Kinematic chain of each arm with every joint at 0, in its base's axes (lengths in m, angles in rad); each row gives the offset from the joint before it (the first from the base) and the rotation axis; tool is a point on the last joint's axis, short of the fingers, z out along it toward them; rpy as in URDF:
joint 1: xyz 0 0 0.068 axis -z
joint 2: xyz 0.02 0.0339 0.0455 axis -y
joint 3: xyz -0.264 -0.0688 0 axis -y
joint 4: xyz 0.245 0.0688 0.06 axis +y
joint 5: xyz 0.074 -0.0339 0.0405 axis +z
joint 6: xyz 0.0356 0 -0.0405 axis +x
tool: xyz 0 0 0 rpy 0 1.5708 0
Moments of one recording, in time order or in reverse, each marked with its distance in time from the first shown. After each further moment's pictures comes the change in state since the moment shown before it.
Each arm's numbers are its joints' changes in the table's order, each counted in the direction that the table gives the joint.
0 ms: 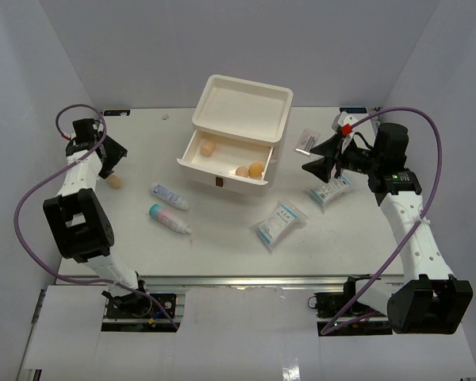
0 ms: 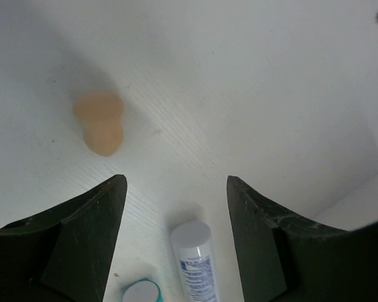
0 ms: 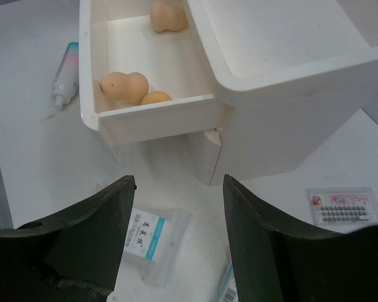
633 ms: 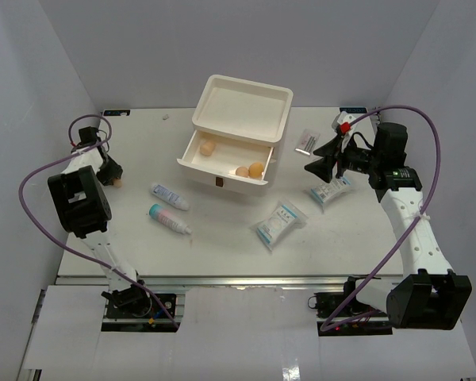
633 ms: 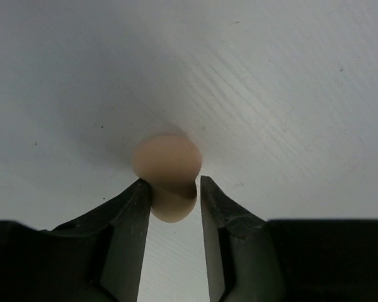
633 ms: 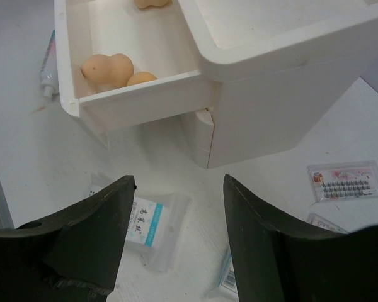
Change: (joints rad) left arm -0.032 -0.294 0.113 0.042 0.071 0.183; right arm 0.017 -0.029 0.017 0.074 -0.044 -0.026
